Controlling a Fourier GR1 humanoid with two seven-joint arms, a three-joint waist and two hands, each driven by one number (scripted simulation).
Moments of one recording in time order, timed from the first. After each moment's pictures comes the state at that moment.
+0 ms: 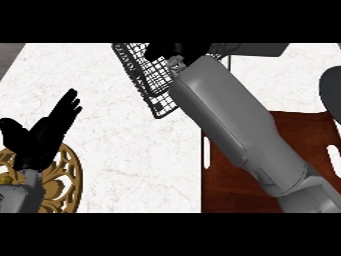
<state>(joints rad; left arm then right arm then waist) -0.14 0.32 -0.07 -1.53 0.22 0.03 0.21 -1.24 -0.01 0.32 -0.88 1.00 -0.25 1.11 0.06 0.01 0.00</state>
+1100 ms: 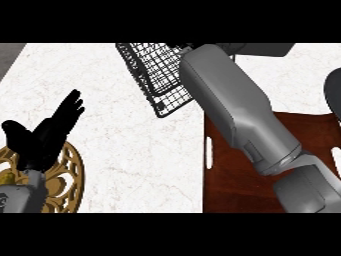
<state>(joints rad) -0.14 0.30 -0.07 -1.52 0.20 0.00 0.19 -1.39 -0.01 0.25 -0.42 1.03 -0.70 1.01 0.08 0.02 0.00</state>
